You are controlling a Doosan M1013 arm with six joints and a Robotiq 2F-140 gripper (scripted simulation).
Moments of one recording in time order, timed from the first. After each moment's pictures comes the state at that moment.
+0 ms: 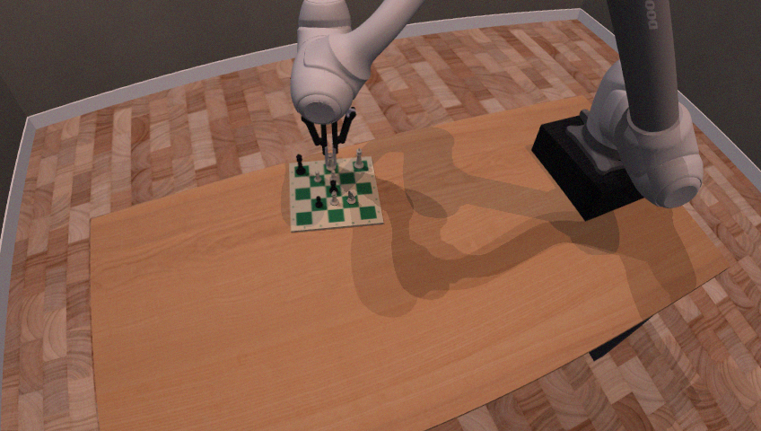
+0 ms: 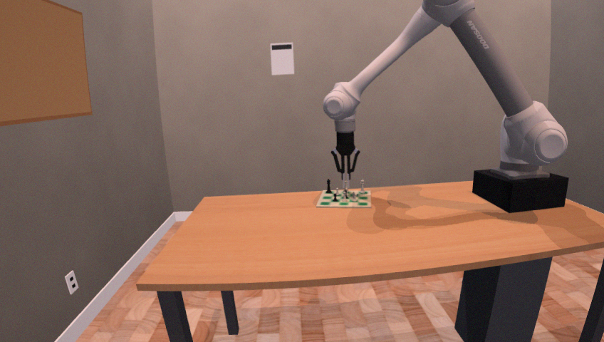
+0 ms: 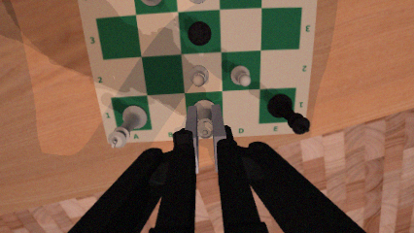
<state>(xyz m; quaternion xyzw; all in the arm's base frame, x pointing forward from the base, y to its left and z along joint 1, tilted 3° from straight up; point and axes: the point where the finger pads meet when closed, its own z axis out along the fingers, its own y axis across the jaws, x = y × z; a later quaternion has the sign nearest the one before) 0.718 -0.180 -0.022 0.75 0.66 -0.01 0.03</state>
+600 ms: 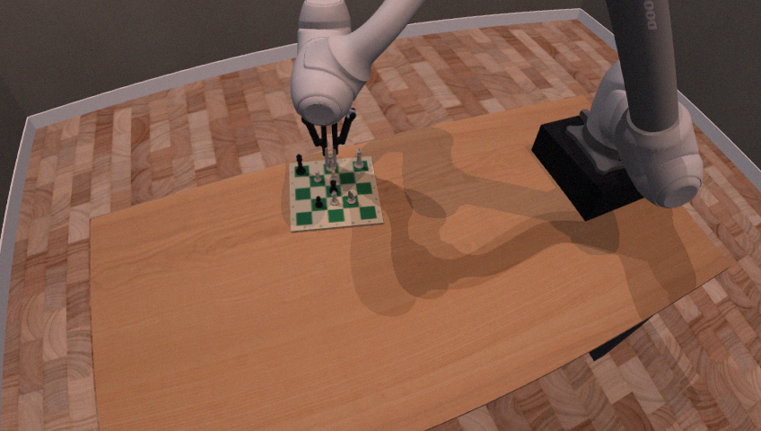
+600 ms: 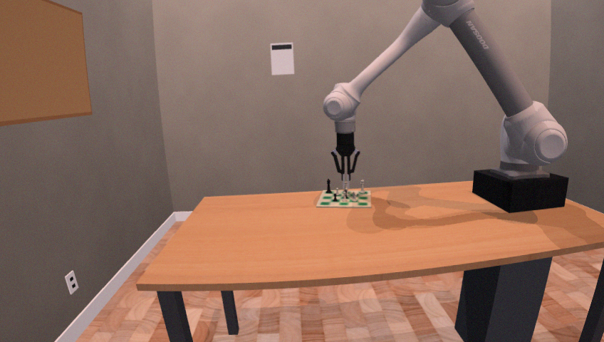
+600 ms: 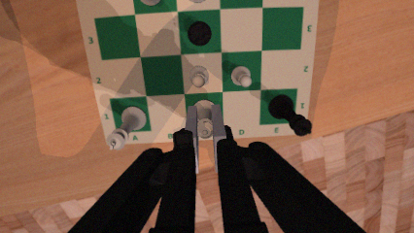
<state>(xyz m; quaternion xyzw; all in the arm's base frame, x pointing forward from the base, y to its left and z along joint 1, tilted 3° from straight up) 0.719 -0.180 -0.025 0.75 0.66 -0.01 0.03</state>
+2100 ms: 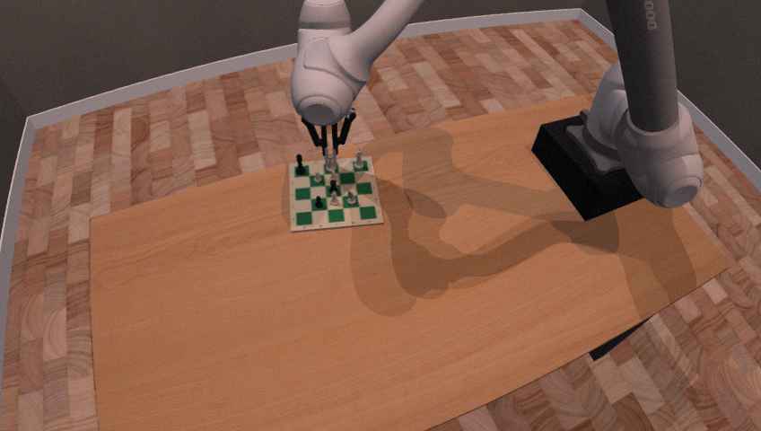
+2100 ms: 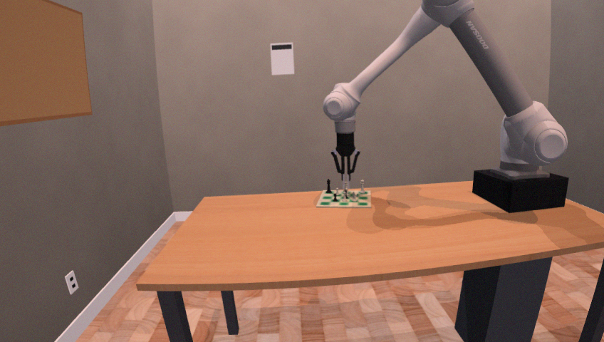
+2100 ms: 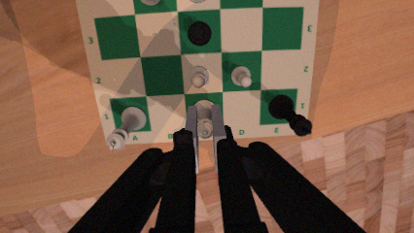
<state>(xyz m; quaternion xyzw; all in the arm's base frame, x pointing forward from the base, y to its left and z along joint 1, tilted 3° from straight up) 0.719 -0.180 -0.026 0.75 0.66 -0.01 0.03</state>
